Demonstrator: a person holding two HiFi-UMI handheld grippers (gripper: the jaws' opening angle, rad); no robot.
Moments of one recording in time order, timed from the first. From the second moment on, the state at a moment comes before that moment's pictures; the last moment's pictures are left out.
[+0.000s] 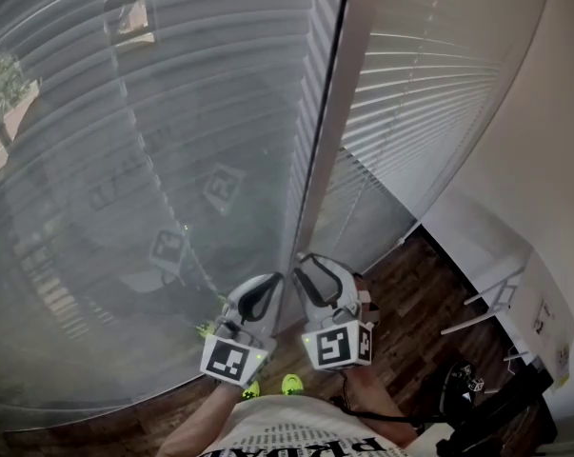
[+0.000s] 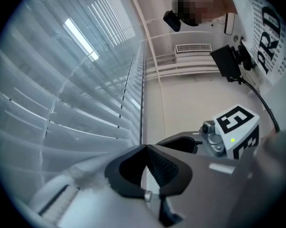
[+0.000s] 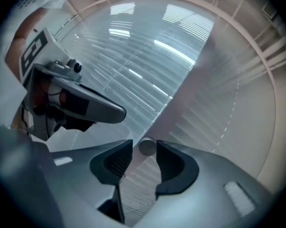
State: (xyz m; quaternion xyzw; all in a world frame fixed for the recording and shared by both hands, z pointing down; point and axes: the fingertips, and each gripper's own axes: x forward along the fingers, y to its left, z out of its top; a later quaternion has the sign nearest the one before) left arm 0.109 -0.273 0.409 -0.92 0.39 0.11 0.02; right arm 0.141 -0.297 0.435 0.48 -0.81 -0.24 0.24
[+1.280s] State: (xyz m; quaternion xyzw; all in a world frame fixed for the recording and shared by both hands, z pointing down) left arm 0.116 -0.274 0.414 -0.93 0.36 0.11 0.01; right arm 0.144 -0.317 0.433 0.49 -0.84 -0.16 0.16
